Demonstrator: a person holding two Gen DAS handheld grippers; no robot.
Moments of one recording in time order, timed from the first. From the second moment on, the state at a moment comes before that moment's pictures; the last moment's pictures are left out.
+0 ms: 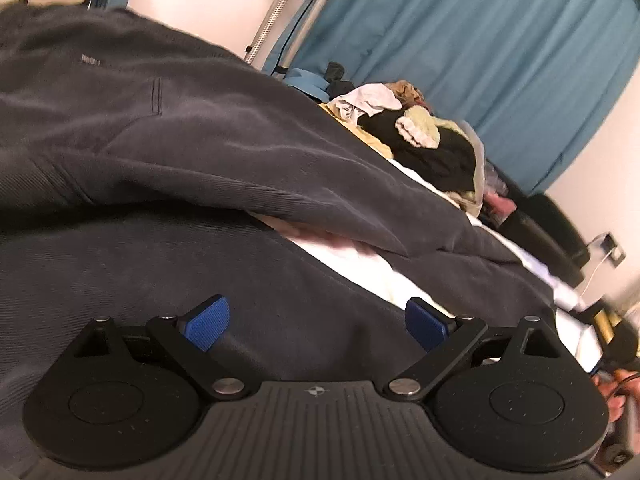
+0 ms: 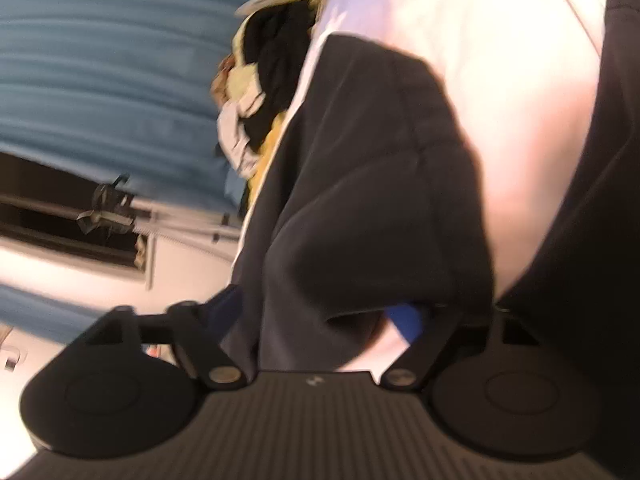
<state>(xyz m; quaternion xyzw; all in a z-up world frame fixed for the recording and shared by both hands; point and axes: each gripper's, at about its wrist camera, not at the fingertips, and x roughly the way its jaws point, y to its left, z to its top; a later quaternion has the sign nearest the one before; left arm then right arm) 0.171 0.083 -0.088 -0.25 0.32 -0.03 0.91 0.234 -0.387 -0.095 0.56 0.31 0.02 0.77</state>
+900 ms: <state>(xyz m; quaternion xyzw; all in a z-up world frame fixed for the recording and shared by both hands) 0.158 0.124 -0.078 -0.38 0.27 -0.04 0.88 0.196 -0.379 -0.027 0.42 0.29 -0.01 0.86</state>
